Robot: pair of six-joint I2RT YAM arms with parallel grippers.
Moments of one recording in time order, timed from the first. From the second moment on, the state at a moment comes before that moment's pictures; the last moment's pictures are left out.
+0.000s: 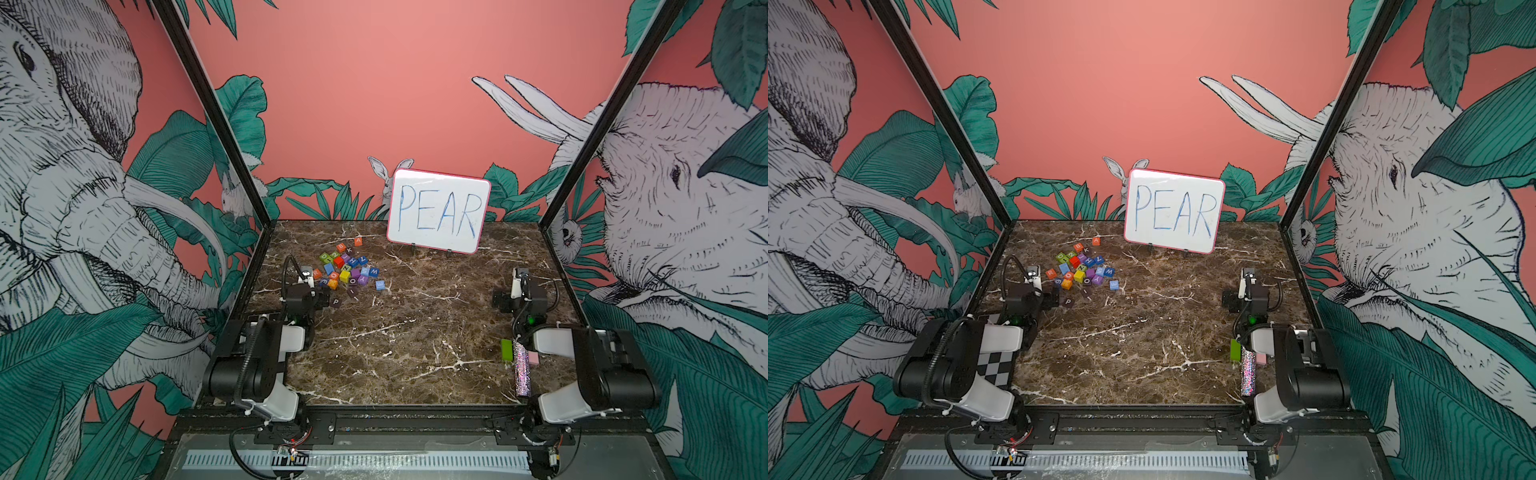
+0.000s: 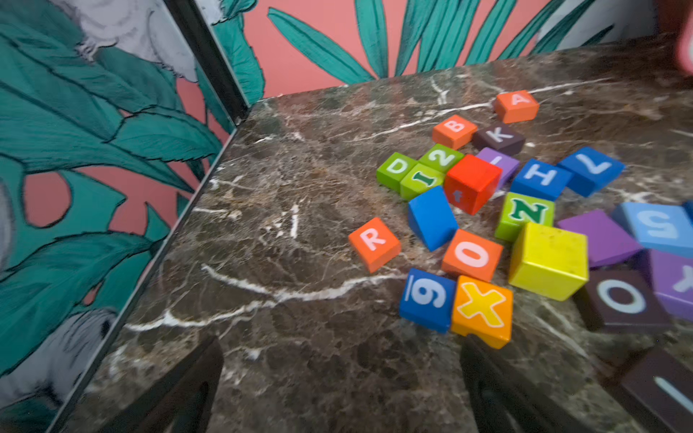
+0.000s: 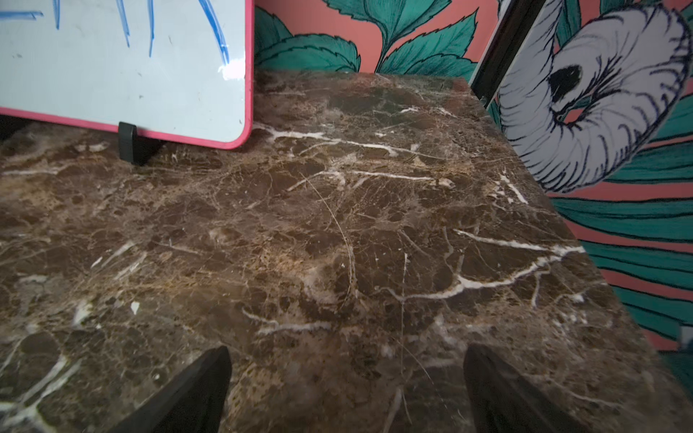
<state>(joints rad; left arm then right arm) -0.09 1.51 0.42 0.70 -0.28 0.12 0.04 1.44 0.45 0.55 0.11 -0.08</state>
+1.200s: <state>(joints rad) -0.37 1.42 0.94 -0.49 -0.32 -0.44 0.66 1.67 1.05 -0.12 -0.03 -0.10</state>
